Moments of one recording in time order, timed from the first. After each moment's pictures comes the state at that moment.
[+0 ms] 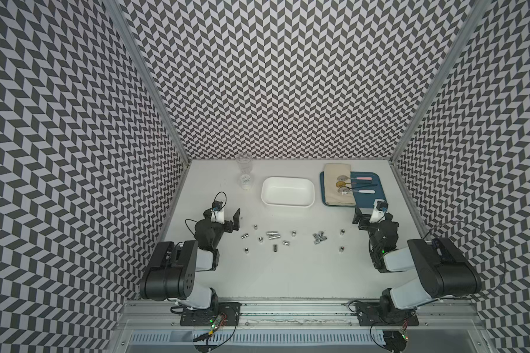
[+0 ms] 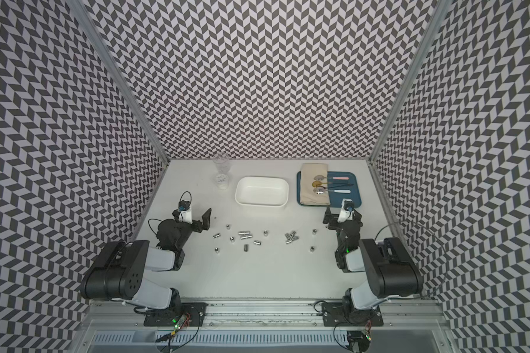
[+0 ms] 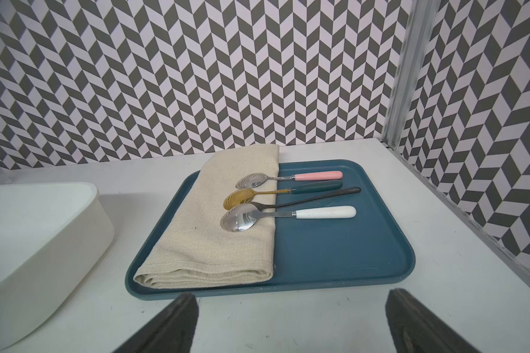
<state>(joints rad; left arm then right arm) 0.03 1.52 0.22 1.13 0.25 0.08 0.05 1.54 0.19 1.19 0.14 0.07</state>
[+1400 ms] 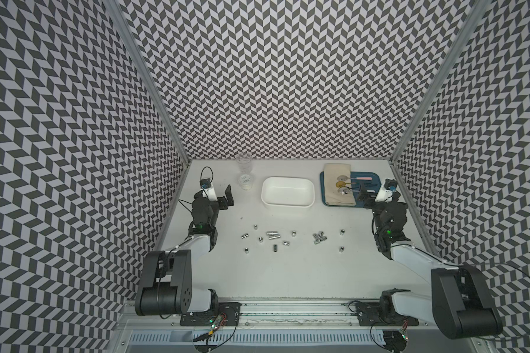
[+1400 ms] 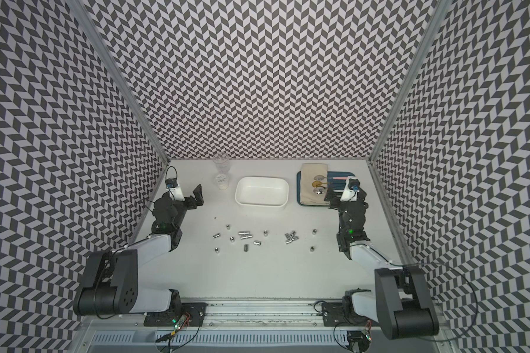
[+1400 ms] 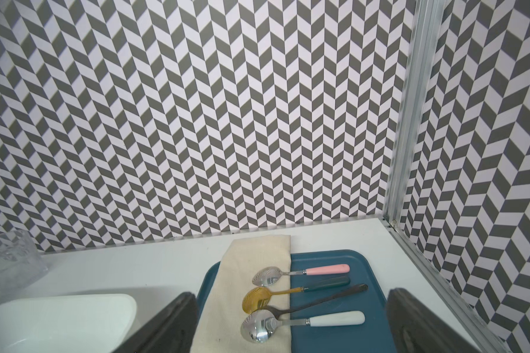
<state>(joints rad) 0.02 1.35 0.52 0.72 0.02 -0.12 0.08 1.21 0.47 0.75 0.16 0.08</state>
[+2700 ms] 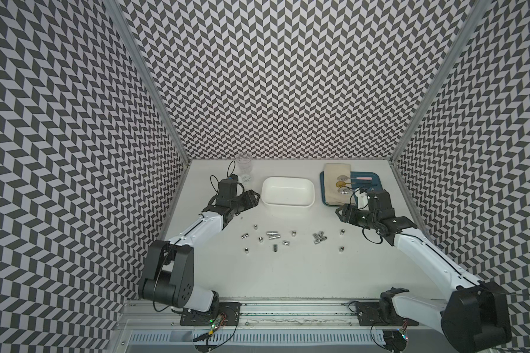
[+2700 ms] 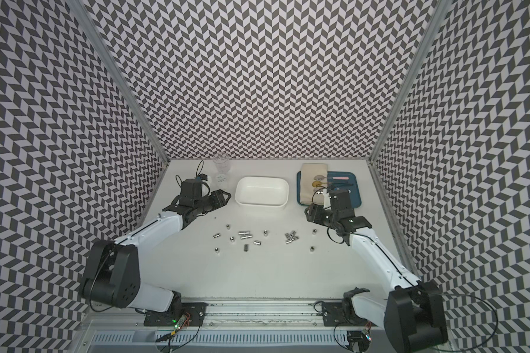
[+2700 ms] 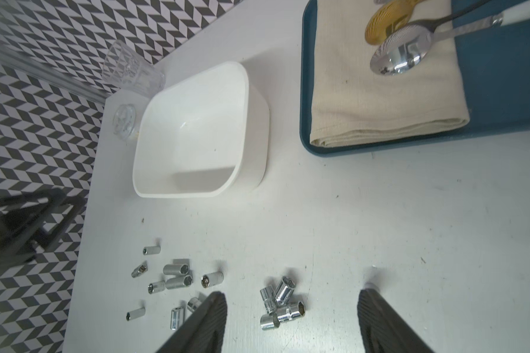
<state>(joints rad) -0.22 1.54 0.94 -0.07 0.27 -0.56 0.23 1.16 0.76 -0.40 -0.25 0.48</state>
